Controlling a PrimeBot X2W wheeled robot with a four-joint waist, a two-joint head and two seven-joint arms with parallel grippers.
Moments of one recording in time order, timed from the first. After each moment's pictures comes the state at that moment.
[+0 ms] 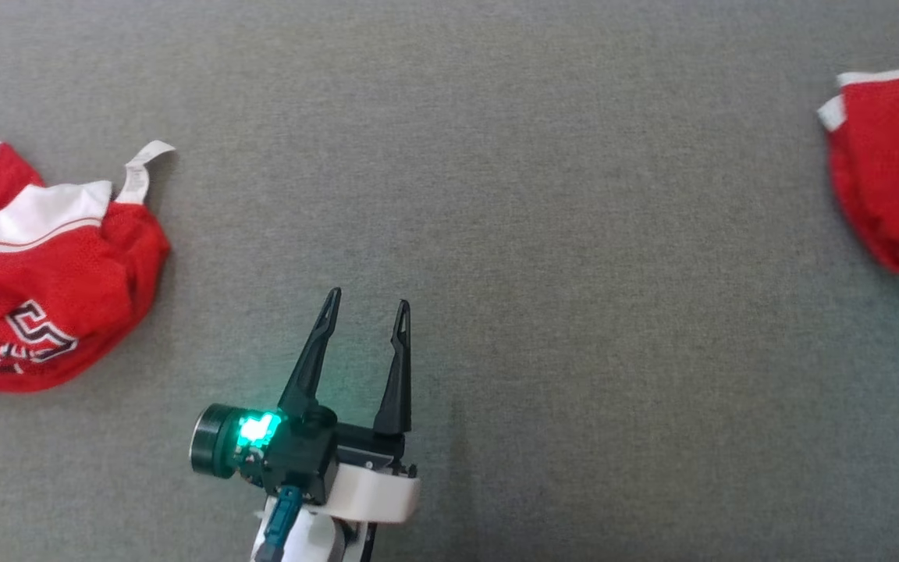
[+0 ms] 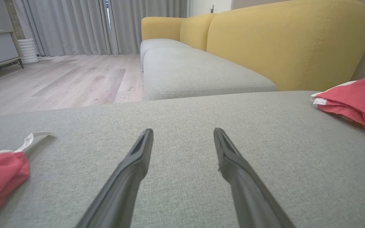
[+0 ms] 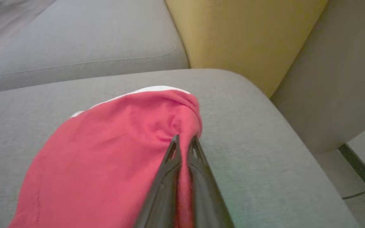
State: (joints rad) left arm -0.13 0.05 -0.48 0.12 -0.13 0.20 -0.26; right arm -0.48 -0.64 0.04 0.67 0.59 0.13 0.06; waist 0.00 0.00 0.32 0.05
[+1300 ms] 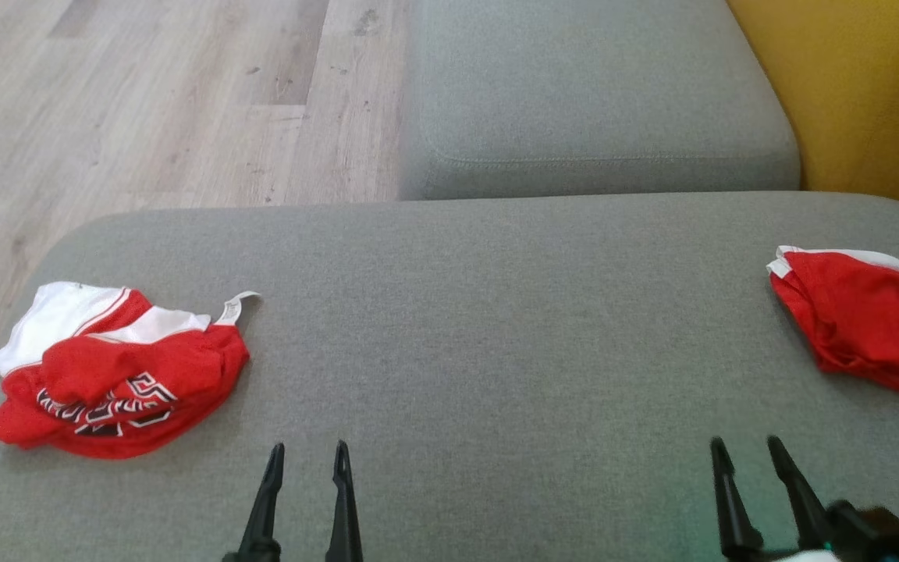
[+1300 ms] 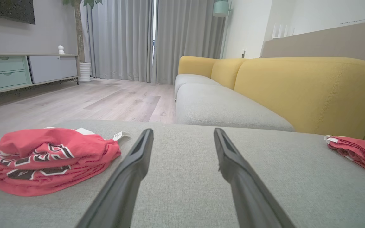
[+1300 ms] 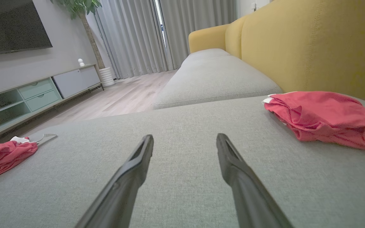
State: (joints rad) left arm 0.18 0.05 -0.38 0.09 -0.22 0.22 -0.26; right arm 0.20 -0.07 0.07 0.23 0.23 0.13 -0.25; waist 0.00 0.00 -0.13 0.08
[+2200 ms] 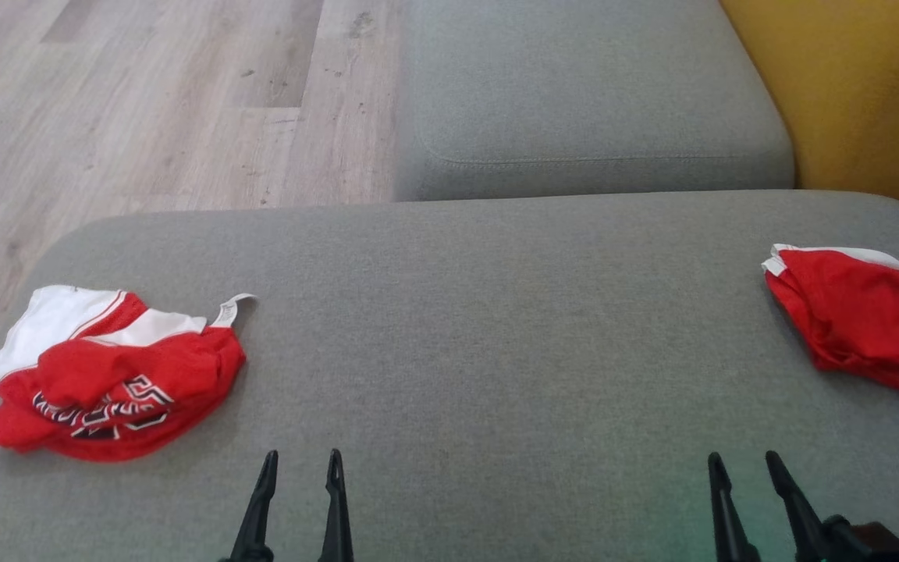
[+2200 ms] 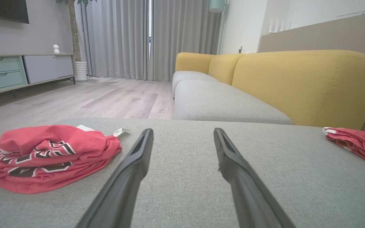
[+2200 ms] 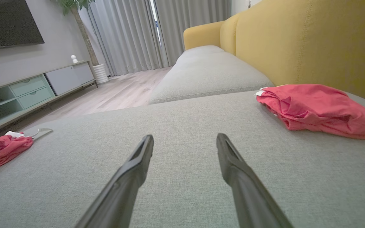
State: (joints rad) left arm 0.22 0.05 -0.35 0.10 -0.19 0.18 -0.26; right arm 0.26 -0.04 0.04 0.20 0.19 0.13 -0.25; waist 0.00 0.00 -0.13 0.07
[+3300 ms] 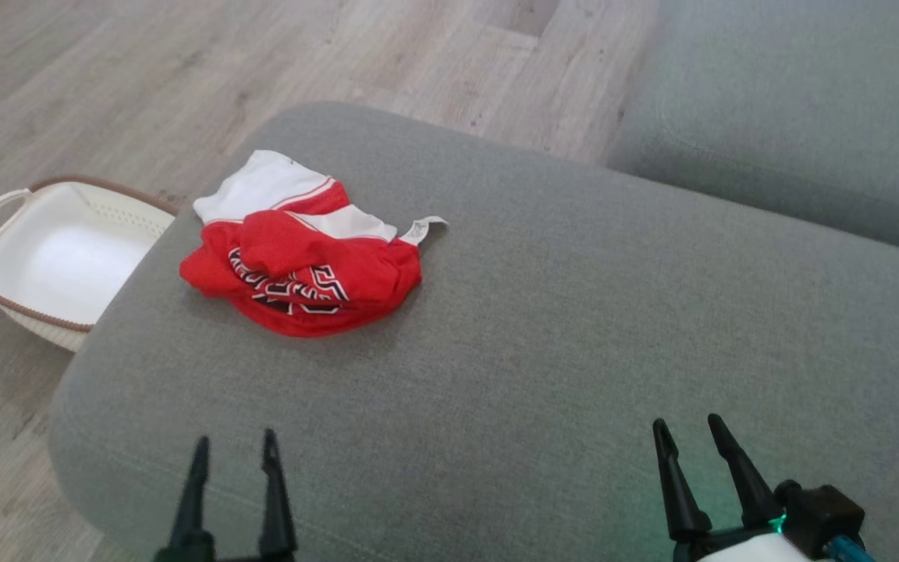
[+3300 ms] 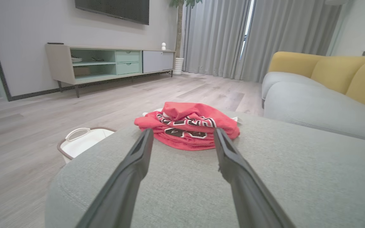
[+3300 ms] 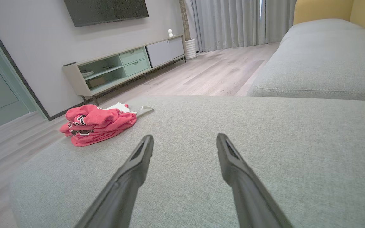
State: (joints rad) left arm 0.21 0.05 -0.23 0.08 -0.16 0.19 -0.26; right arm 0.18 -0.04 0.17 0.20 0.26 0.13 -0.25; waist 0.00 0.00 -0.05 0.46
